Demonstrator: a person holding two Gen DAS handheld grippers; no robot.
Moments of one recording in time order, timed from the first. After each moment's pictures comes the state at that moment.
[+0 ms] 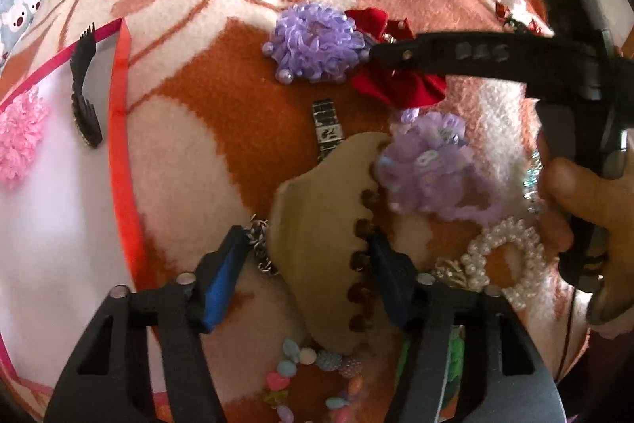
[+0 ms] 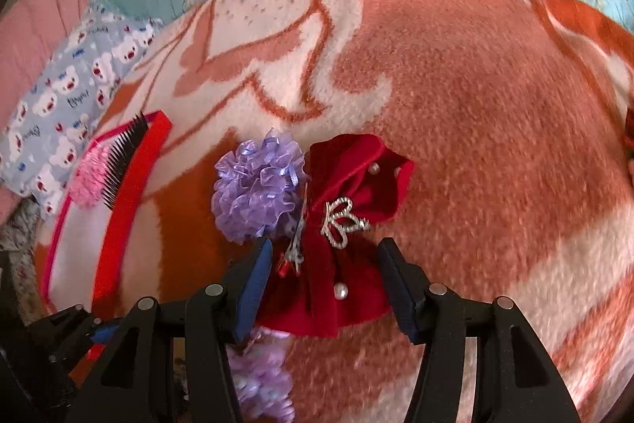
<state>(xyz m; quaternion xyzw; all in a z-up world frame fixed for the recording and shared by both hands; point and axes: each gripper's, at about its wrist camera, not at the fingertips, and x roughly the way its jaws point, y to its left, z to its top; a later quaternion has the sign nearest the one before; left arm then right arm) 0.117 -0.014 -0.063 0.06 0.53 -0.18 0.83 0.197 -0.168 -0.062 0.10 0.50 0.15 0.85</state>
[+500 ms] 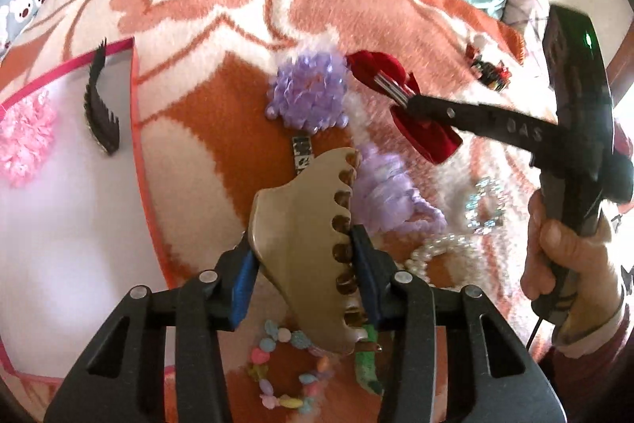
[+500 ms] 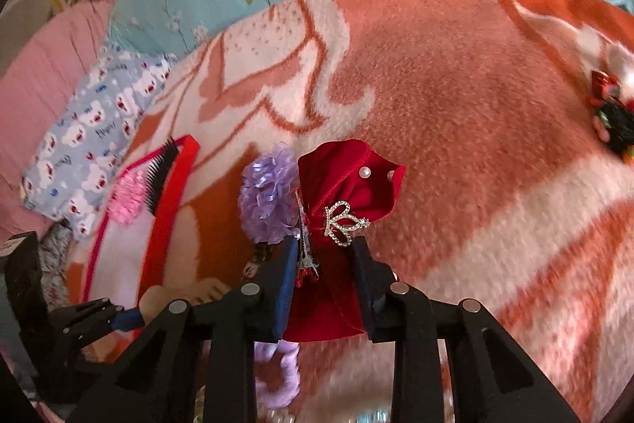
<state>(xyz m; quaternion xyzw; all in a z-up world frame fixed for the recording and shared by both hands) 0.104 -0.001 -0.026 0.00 0.50 -0.21 0.84 0.153 -0.207 -0.037 0.18 0.46 0.17 0.85</state>
